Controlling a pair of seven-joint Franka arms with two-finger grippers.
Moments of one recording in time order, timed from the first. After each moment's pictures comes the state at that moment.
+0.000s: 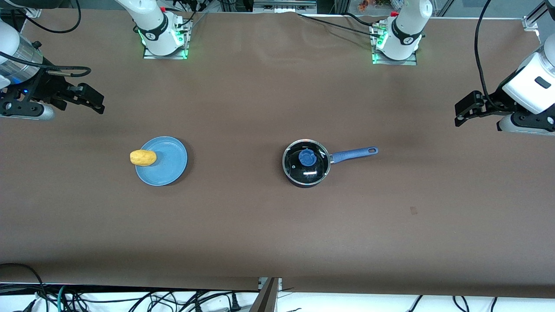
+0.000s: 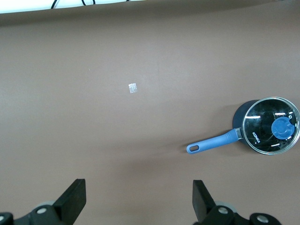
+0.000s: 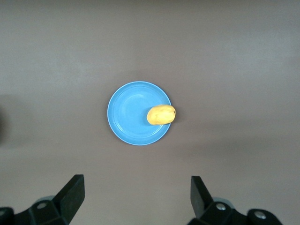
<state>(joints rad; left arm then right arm) 0.14 0.15 -0.29 -1.36 0.06 1.55 -0.05 0.06 0.03 0.07 -1.58 -0.03 1.60 0.21</state>
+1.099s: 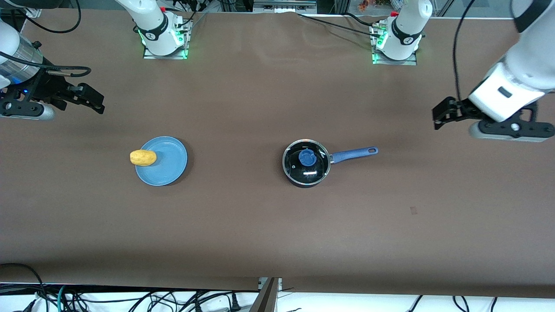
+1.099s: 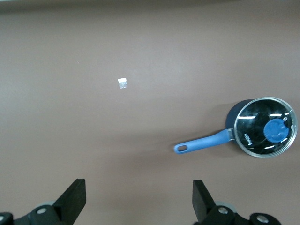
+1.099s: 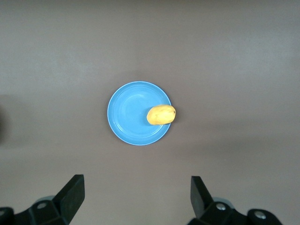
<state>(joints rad) 0.05 0.20 -0.31 -1.36 0.09 1.55 -0.21 0.06 0.03 0.07 -1.58 -0.03 1.60 0.21</state>
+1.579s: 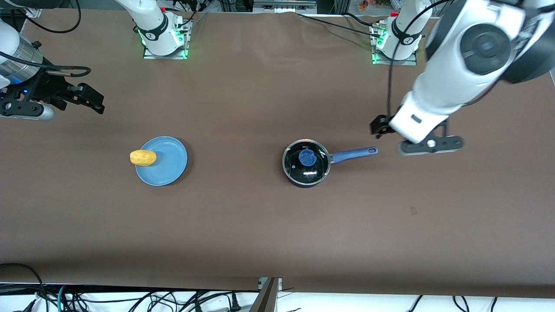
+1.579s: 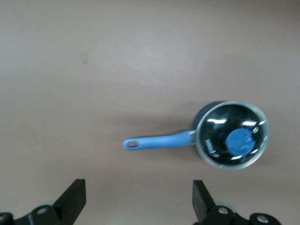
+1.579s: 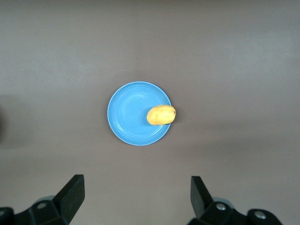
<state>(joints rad) -0.13 0.34 -0.31 -1.37 0.09 1.63 -0.57 0.06 0.03 0.07 -1.58 -0.03 1.60 0.21</state>
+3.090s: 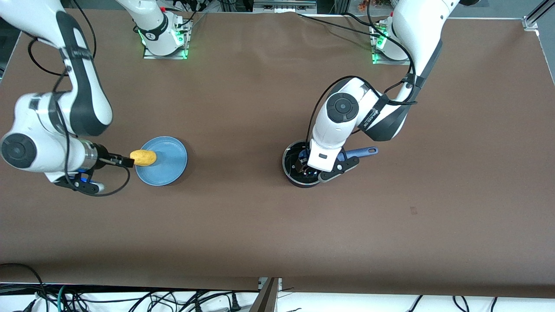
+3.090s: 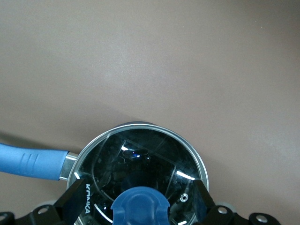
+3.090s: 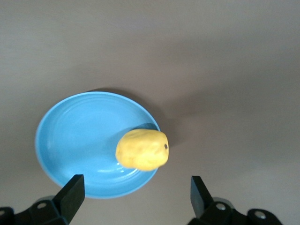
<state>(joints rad) -0.32 0.61 -0.31 -1.54 0.19 2.22 -1.20 -0.03 0.48 0.06 -1.65 -0.04 1.88 0.32</state>
